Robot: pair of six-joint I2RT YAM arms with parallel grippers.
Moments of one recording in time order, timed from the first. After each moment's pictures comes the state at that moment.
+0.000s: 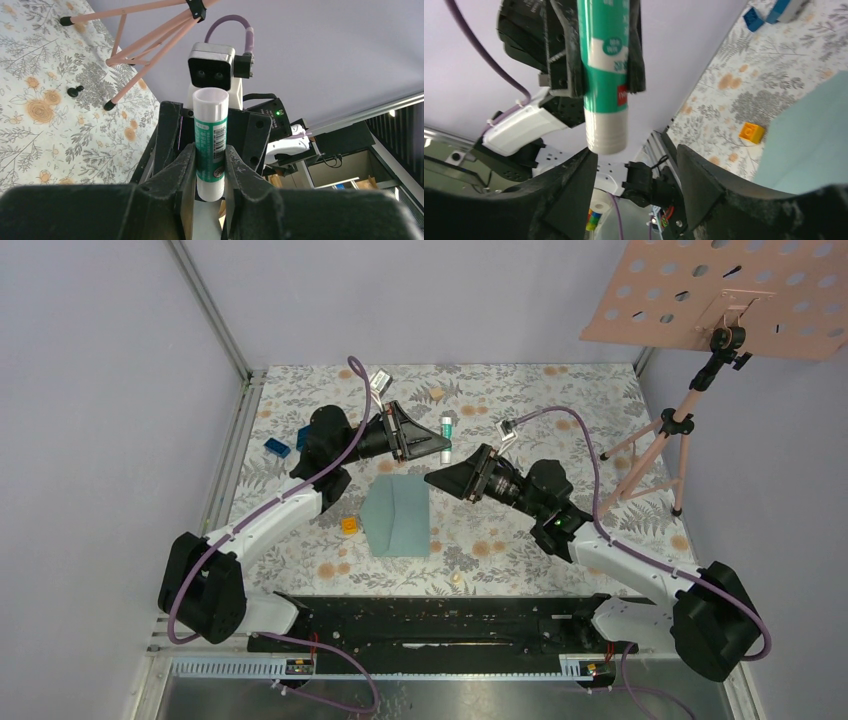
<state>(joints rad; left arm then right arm) -0.50 1.35 0.94 0.55 0.81 -1.19 0.70 1.14 0.63 0.60 -0.39 1.06</state>
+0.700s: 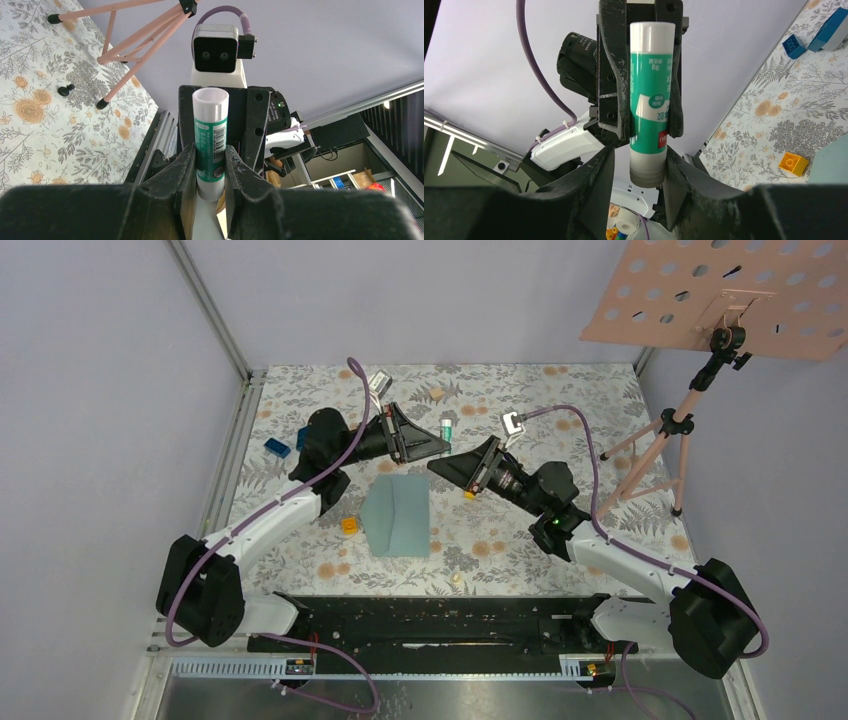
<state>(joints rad) -0.50 1.33 0.92 0.58 0.83 -1.21 0.70 1.17 0.63 0.80 -0.36 1.19</state>
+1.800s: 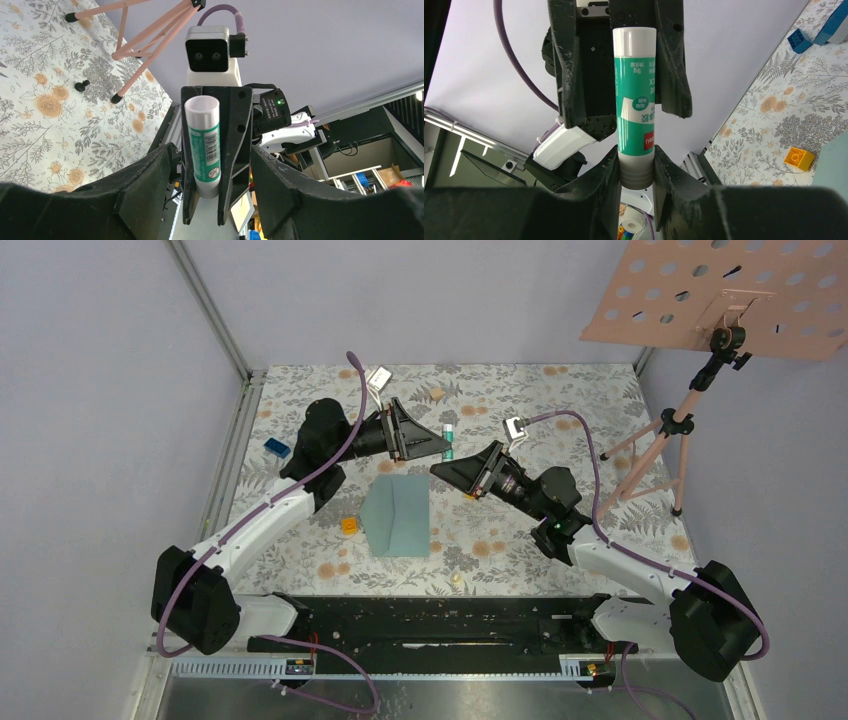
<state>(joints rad) -0.51 1.29 0.99 0.37 0.83 -1.08 0.69 1.15 0.58 0.84 -0.36 1.24</state>
